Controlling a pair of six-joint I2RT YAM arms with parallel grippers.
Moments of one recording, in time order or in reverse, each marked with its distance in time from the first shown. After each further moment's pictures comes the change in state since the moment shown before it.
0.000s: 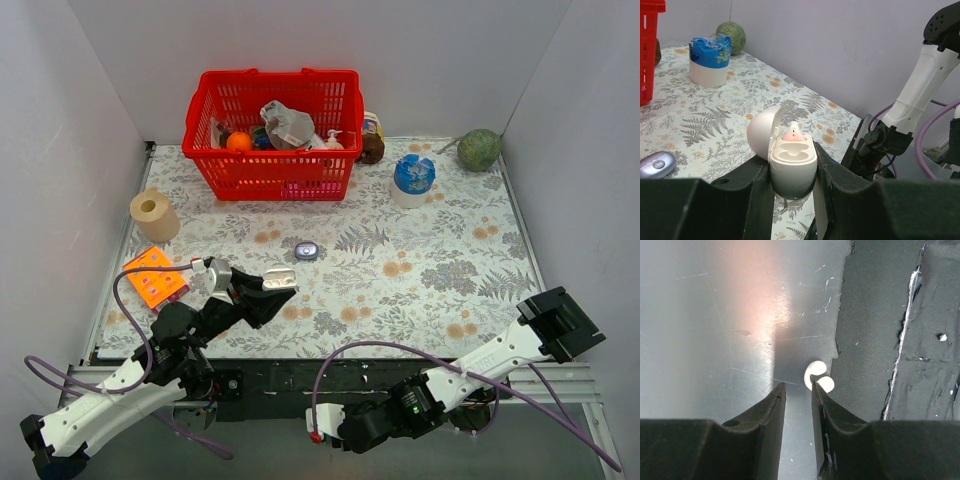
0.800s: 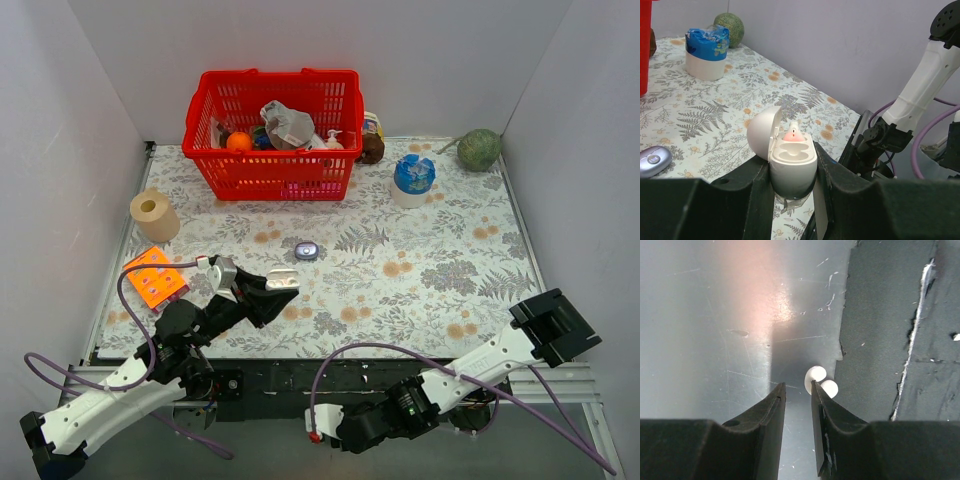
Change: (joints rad) left arm 0.000 0.037 0.000 0.010 0.008 -0.018; right arm -0.010 0.031 -0.018 0.034 -0.005 0.013
